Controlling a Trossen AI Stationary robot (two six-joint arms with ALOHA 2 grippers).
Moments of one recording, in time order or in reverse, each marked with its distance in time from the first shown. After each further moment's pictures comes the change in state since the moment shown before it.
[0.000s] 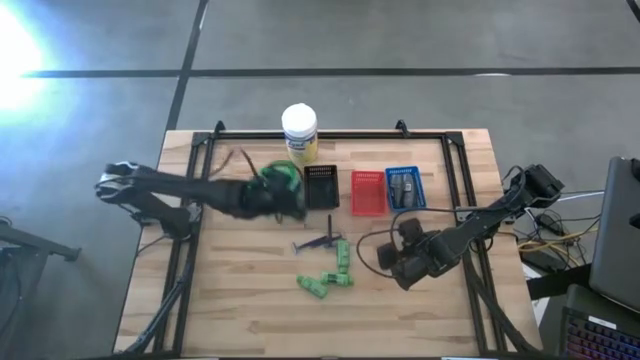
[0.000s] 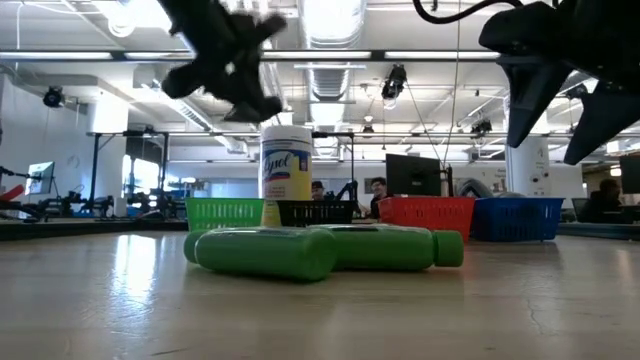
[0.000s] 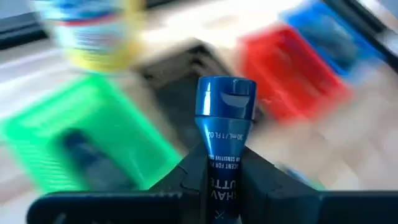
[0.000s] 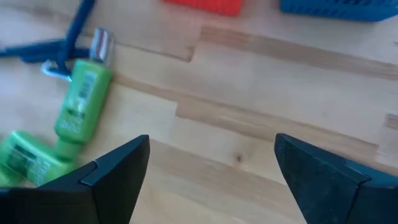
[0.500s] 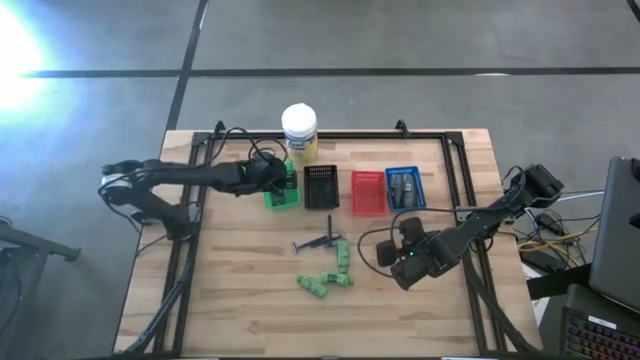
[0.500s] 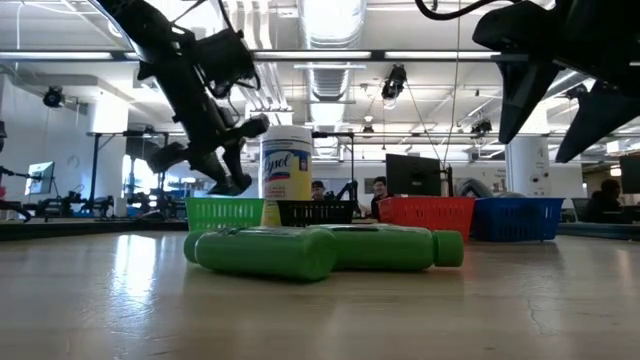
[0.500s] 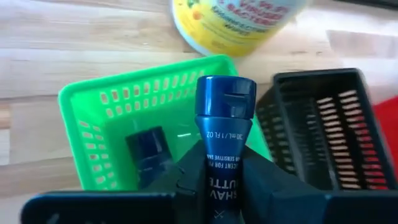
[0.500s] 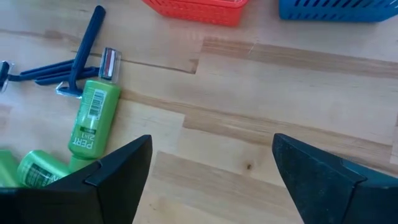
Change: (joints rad) left arm 0.356 0.008 -0.295 0.285 0.200 -0.131; right arm 0.000 0.000 0.000 0.006 0.042 0.065
